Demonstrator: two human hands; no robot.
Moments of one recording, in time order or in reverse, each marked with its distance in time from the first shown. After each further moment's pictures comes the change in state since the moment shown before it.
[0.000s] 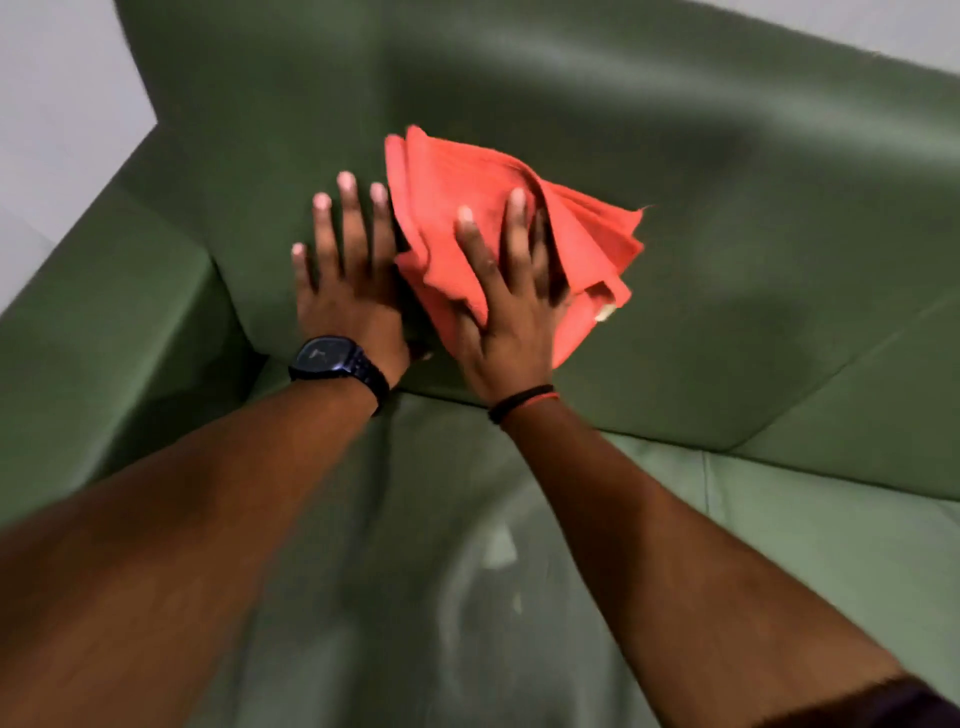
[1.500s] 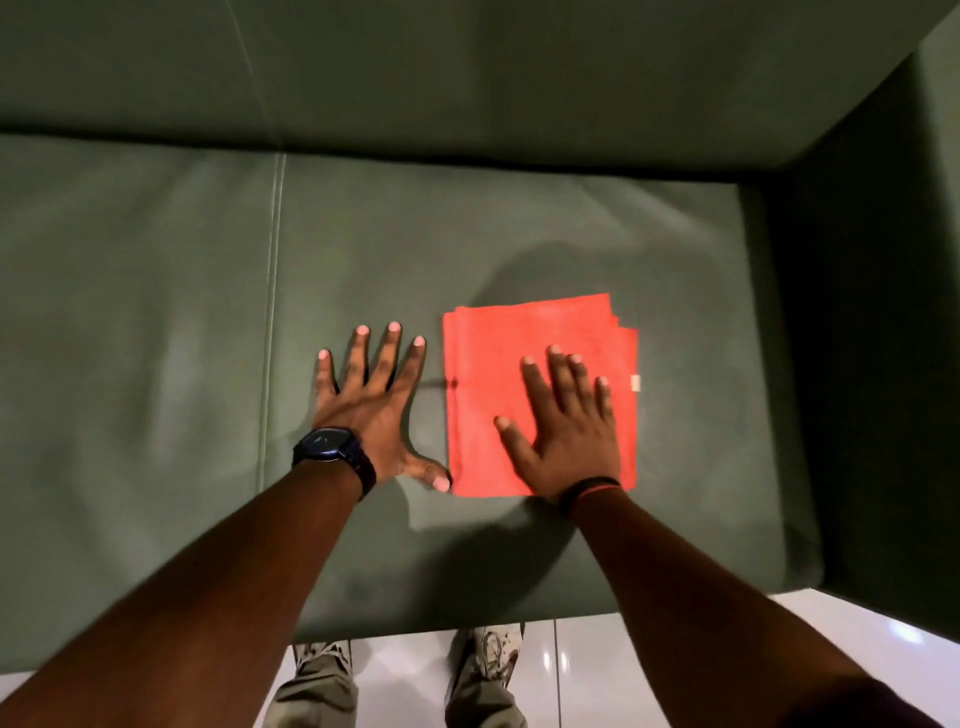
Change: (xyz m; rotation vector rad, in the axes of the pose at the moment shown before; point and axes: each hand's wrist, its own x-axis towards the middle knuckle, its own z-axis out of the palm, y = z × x) left_hand -0.383 0.428 0.153 0.099 -0.823 0.359; right_hand -0.485 0.336 -0.398 -0.442 -0.620 0.520
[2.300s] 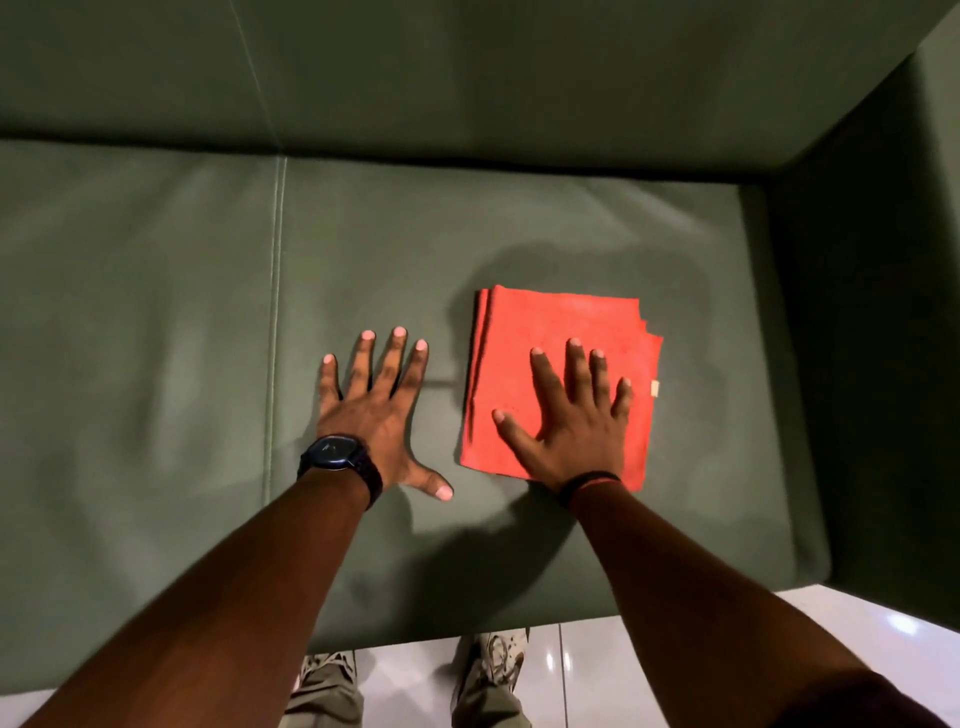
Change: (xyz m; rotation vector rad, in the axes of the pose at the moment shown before) left_hand 0.000 -0.004 0.001 0.038 -0.024 0.016; right_hand 0.007 -0.012 -0.004 -0.020 -0.007 0.158
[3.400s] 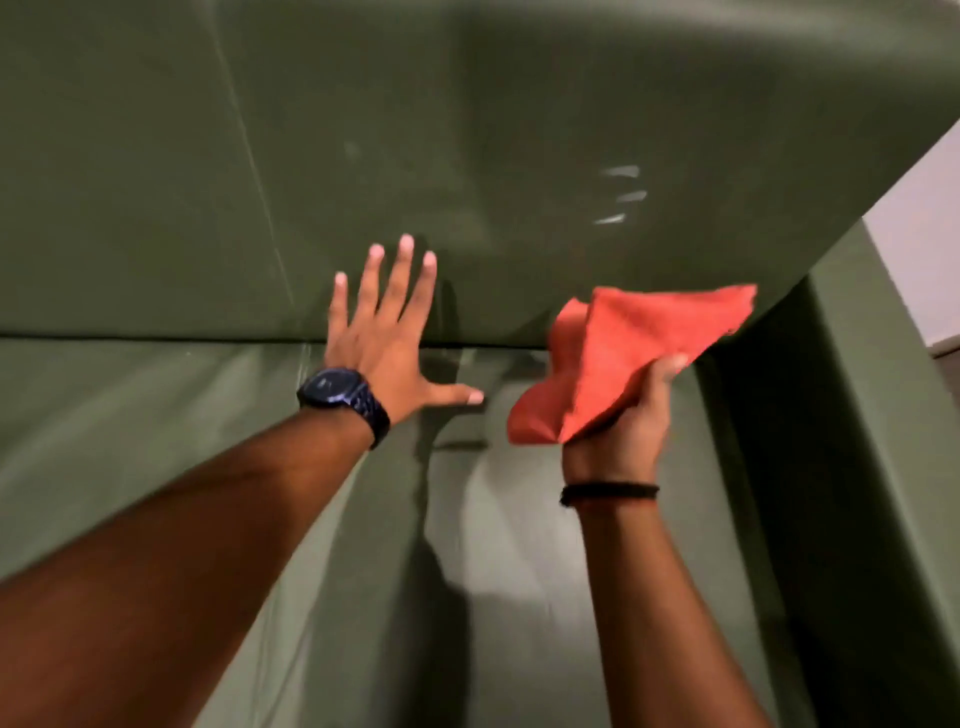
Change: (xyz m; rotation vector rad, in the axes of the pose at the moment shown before) left_hand 0.077 -0.006 -0.220 -0.053 0.590 0.037; right_hand 0.137 -0.060 -0.178 2.107 0.371 0.234
